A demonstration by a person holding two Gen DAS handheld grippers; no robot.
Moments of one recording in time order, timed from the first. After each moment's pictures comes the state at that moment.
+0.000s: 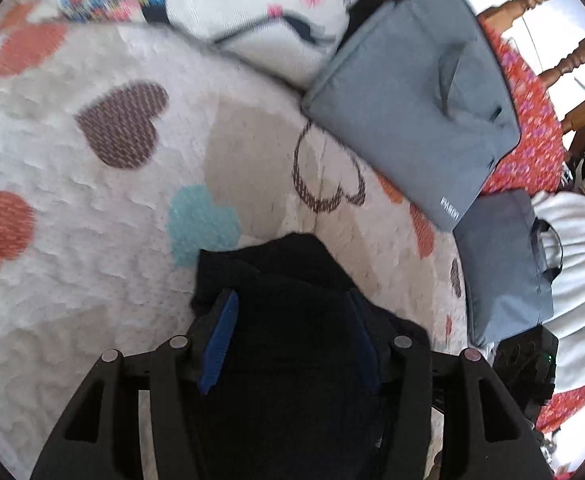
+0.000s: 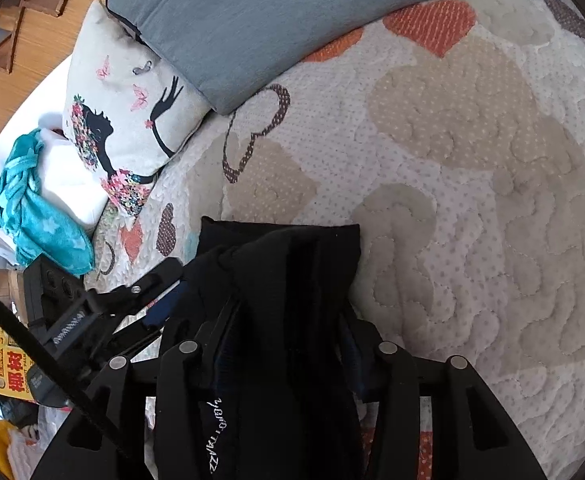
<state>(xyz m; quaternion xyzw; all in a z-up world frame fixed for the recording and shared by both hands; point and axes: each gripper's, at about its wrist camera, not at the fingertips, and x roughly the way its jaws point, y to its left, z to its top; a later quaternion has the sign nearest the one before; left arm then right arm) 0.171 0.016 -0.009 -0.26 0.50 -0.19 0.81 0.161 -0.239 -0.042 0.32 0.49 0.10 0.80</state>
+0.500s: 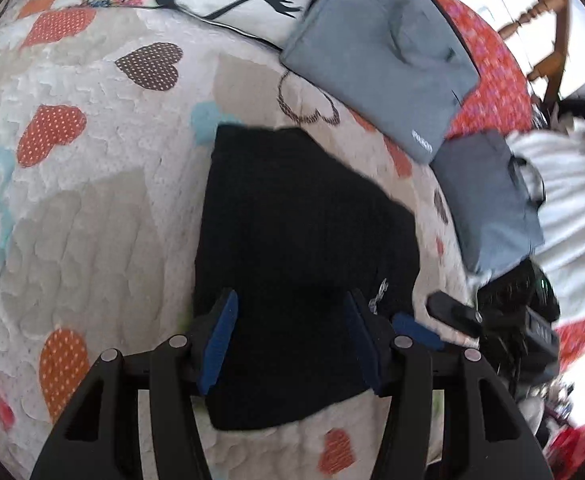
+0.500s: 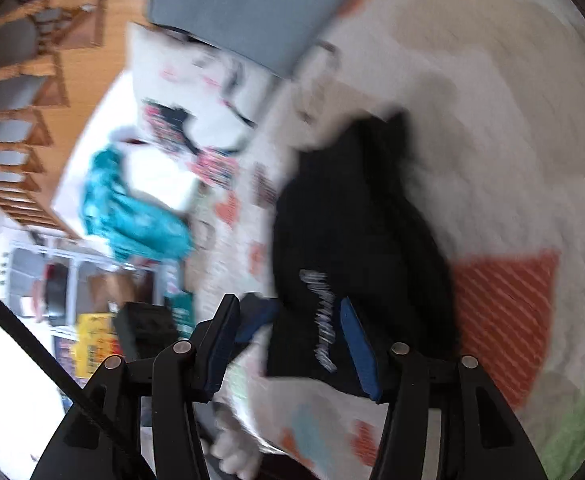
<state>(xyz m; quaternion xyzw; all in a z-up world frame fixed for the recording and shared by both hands) 0.073 0.021 -0.022 -0.20 0.51 -0.24 0.80 0.093 -0.239 -0.055 0.46 0.50 0.22 0.70</state>
